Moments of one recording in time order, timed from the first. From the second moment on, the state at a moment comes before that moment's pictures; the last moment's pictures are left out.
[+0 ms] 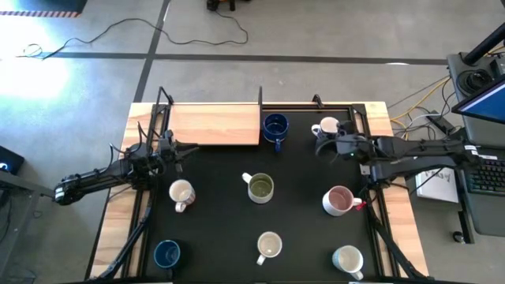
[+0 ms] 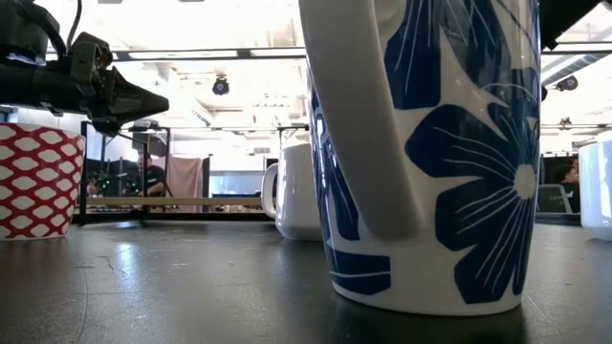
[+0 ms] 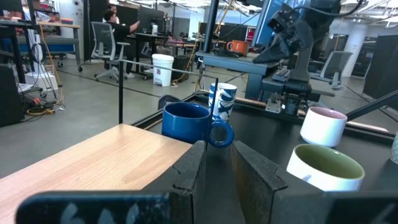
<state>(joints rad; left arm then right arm) 0.30 0.04 0.03 0.03 -0.08 -0.11 -0.05 0.84 0.70 -0.57 0.67 0.94</state>
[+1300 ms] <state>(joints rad) 0.30 0.04 0.03 0.03 -0.08 -0.11 -0.50 1.13 0.84 -0.81 0.25 0.60</state>
